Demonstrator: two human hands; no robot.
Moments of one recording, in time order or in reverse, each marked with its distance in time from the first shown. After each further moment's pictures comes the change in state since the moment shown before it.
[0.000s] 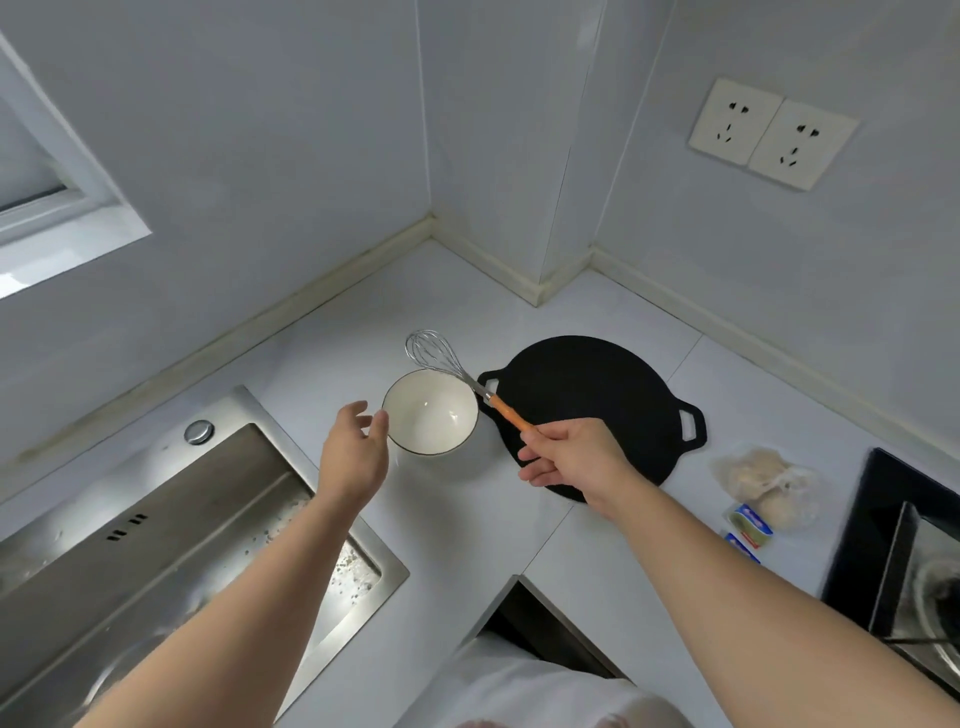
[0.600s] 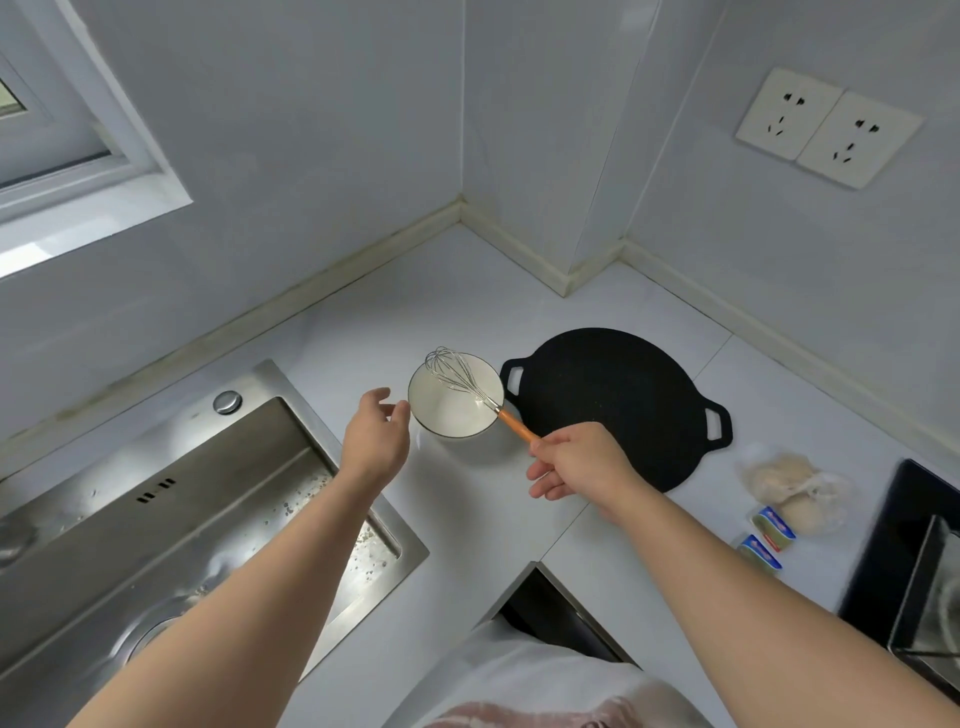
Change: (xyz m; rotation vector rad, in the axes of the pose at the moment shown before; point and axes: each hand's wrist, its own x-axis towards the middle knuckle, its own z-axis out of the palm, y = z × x) left_hand 0.001 -0.009 -0.007 -0.054 -0.042 -0.067; right_hand -0.005 0.002 0.028 -0.226 -0.014 0.069
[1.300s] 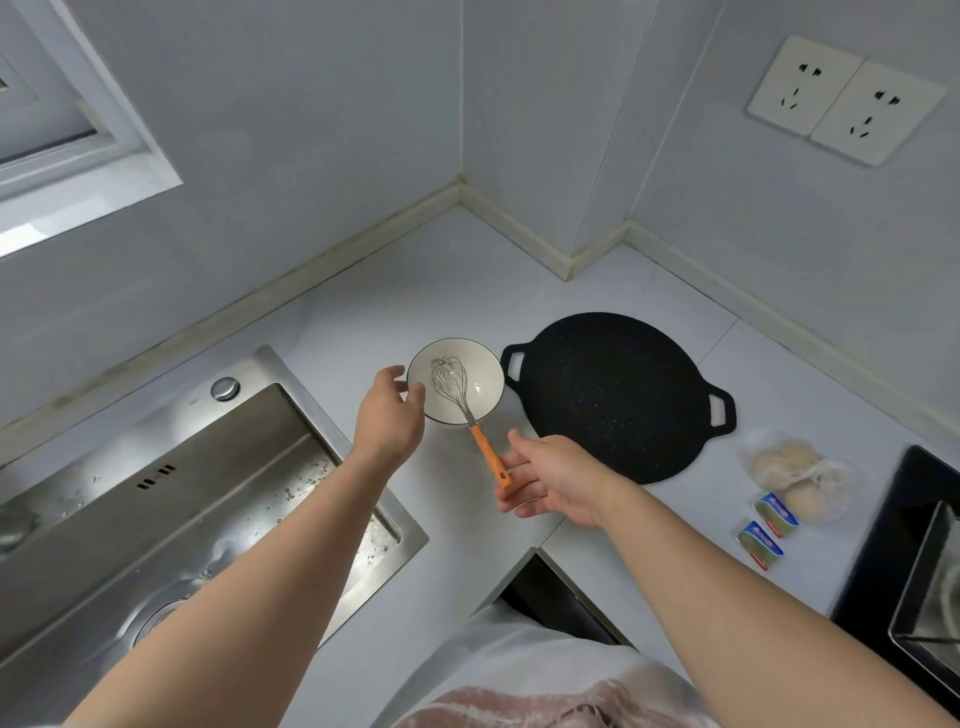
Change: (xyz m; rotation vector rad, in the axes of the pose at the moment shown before) left_hand -0.001 0.014 0.012 0.026 -0.018 0.049; right_hand -0.001 0.007 0.024 0.102 -0.292 0.185
